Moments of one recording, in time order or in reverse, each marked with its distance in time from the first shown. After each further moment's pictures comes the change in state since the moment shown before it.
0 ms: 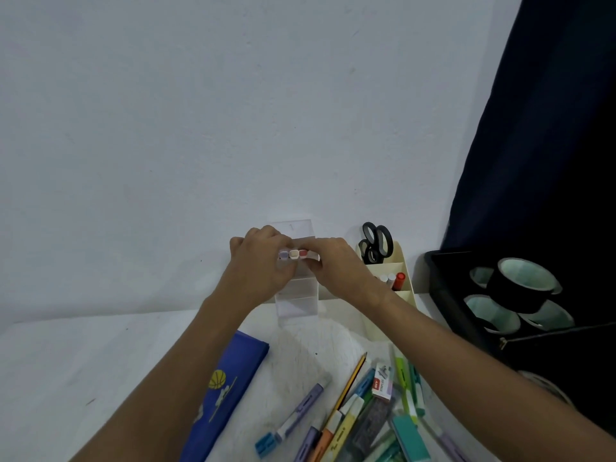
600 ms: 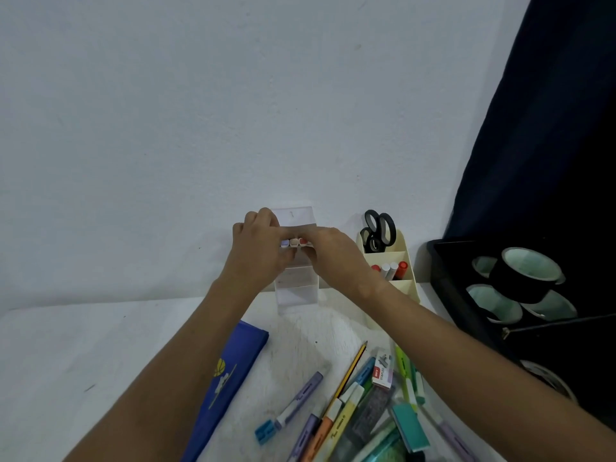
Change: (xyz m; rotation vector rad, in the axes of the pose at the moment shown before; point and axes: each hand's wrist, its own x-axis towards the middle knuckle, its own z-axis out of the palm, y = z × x) left_hand 0.007 -0.008 0.019 0.024 0.057 -0.014; right_hand 0.007 0.017 0.022 -0.236 0.012 -0.015
